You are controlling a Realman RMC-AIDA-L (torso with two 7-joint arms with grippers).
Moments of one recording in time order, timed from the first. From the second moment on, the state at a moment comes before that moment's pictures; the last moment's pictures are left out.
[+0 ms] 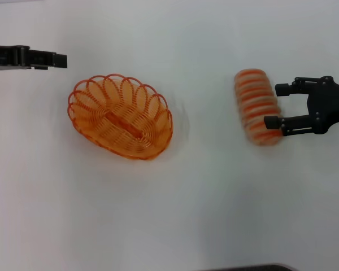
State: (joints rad) left arm -0.70 -2.03 0.54 0.90 2.44 1.58 -2.26; right arm 0.46 2.08 -0.46 -0.86 -2.31 -1.71 1.34
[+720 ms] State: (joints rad) left arm -0.82 -2.12 0.91 0.99 2.75 1.45 -2.35; right arm 0.48 2.08 -0.46 -0.86 -2.31 -1.71 1.34
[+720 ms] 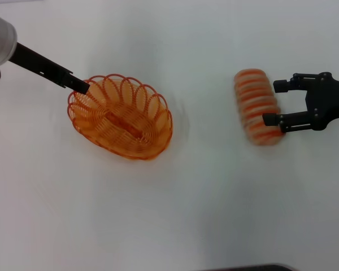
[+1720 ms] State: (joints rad) left arm -0.83 -2.16 1.00 0.93 2.81 1.34 -2.36; right arm 0.49 2.08 -0.46 -0.86 -2.31 -1.70 1.35
